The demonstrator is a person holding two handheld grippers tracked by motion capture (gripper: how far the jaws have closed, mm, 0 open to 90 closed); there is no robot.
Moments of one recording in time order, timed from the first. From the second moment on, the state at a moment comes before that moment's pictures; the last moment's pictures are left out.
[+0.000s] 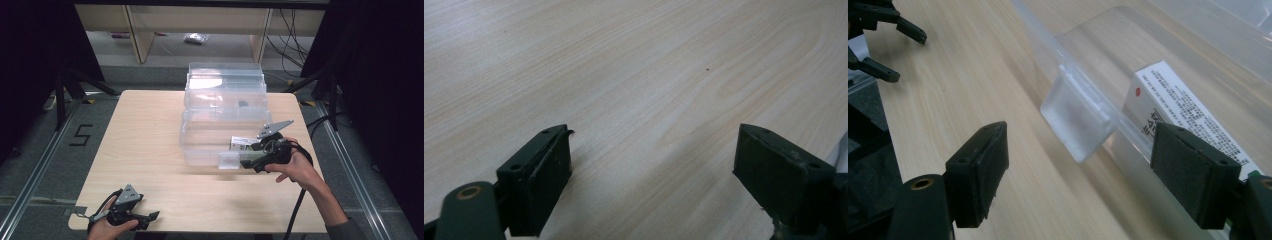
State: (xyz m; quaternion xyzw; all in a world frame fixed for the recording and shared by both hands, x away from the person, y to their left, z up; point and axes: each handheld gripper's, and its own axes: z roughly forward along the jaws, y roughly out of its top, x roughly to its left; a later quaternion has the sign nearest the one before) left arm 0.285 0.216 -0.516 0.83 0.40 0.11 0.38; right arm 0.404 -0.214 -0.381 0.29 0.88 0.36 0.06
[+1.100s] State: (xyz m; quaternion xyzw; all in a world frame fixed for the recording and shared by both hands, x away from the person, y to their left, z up) left arm 0.286 0.218 -0.515 0.83 0.39 0.11 0.37; right arm 0.381 -0.219 -0.404 0.28 0.88 0.37 0.05
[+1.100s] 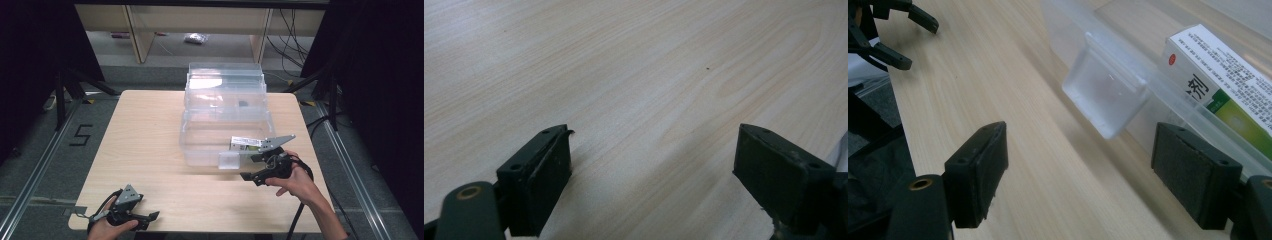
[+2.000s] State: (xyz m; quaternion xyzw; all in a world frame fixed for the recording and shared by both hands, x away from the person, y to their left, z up) left arm 0.286 0.218 -0.515 0.84 0.39 0.11 0.37; right arm 0.361 -0.234 -0.436 0.32 0.87 0.39 0.05
